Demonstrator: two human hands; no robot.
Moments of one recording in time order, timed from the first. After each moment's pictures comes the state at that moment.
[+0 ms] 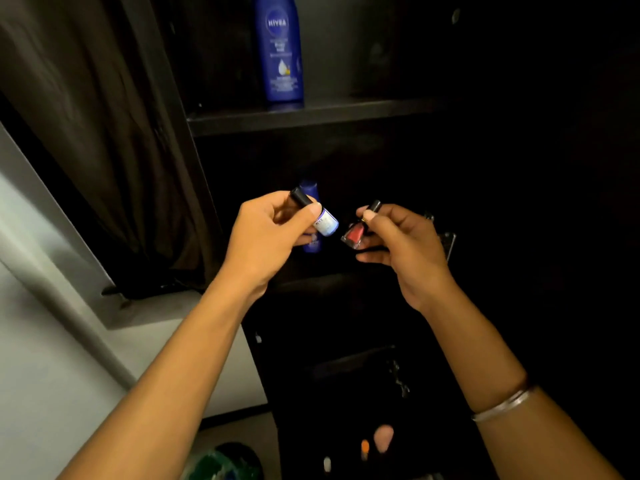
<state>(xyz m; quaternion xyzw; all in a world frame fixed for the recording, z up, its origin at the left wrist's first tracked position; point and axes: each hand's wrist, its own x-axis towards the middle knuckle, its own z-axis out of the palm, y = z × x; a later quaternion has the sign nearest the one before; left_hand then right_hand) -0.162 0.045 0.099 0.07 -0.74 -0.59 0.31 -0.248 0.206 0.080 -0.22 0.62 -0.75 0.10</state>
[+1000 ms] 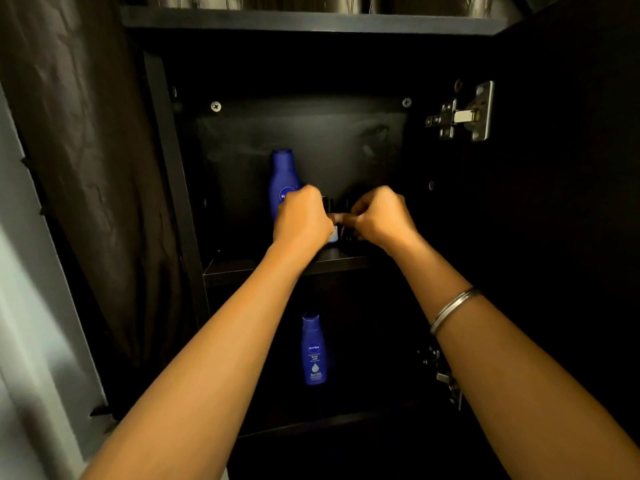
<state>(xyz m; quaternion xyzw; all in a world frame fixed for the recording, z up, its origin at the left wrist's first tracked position) -0.299 0.027 0.268 0.23 -0.89 -0.10 0.37 -0.393 0.124 0.254 -0.29 0.82 -0.46 -0.18</state>
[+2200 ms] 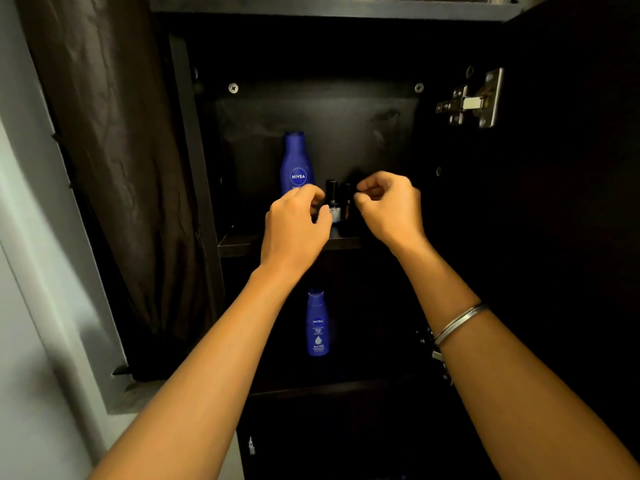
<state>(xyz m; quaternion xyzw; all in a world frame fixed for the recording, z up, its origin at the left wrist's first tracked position) -0.247 0.033 0.221 0.09 -0.82 -0.15 0.55 -0.360 0.140 0.241 -0.32 0.73 -0.55 -0.26</state>
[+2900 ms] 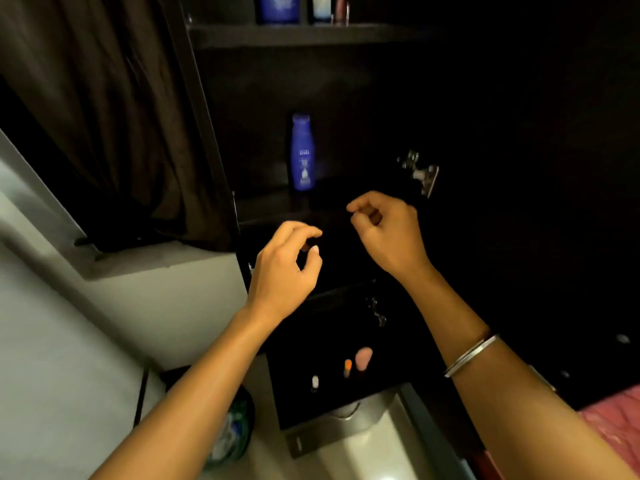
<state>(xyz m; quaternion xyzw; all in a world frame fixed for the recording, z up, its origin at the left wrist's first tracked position) -0.106 0.067 -0.041 0.01 -0.87 -0.31 0.38 -0.211 0.218 0.009 -0.27 0.83 -0.47 -0.13</state>
